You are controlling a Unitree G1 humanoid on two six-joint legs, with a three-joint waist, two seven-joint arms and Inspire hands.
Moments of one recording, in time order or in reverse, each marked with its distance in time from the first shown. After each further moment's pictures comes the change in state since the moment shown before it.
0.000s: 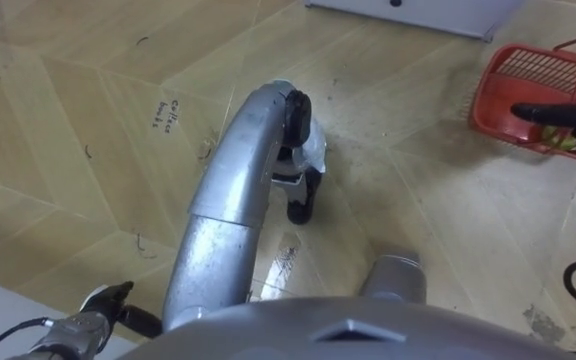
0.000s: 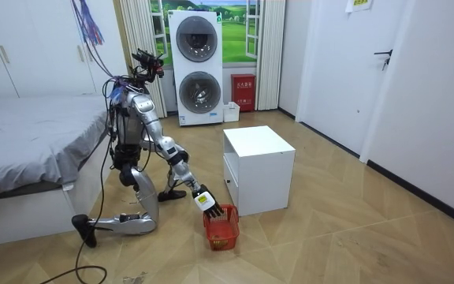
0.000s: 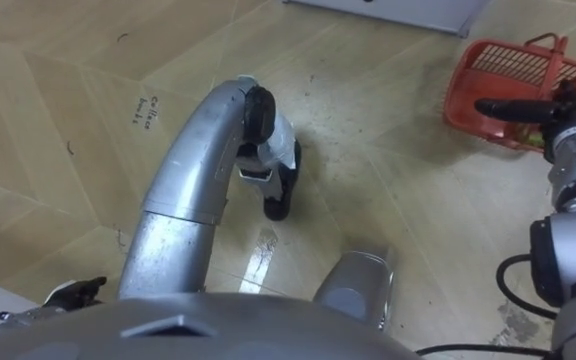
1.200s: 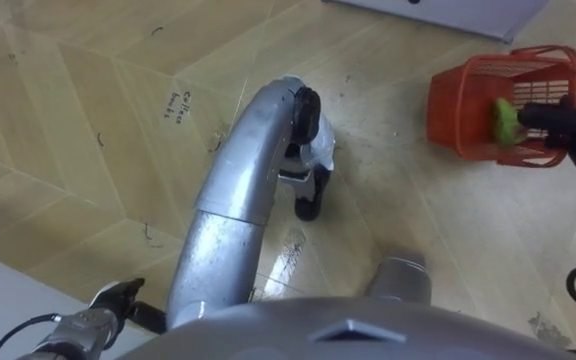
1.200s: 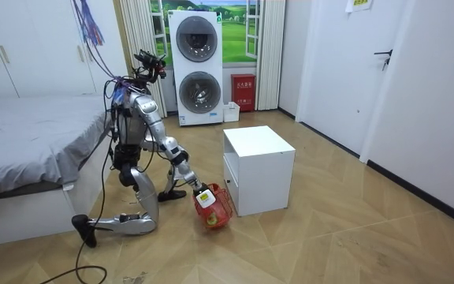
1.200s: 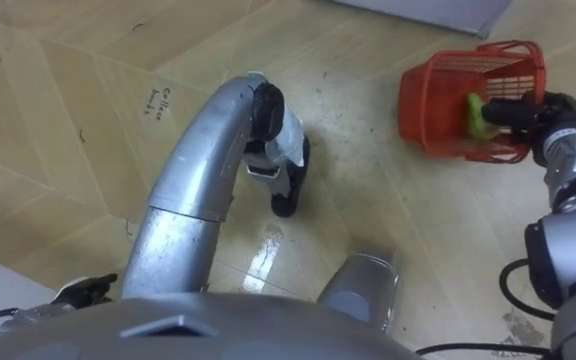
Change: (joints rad) left arm -0.012 -0.015 -0.039 -0.079 -0.048 0.028 -0.016; right arm -0.004 0.003 0.111 -0.026 0.039 0.015 0.041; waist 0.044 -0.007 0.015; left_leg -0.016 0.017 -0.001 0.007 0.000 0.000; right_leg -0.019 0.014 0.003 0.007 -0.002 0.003
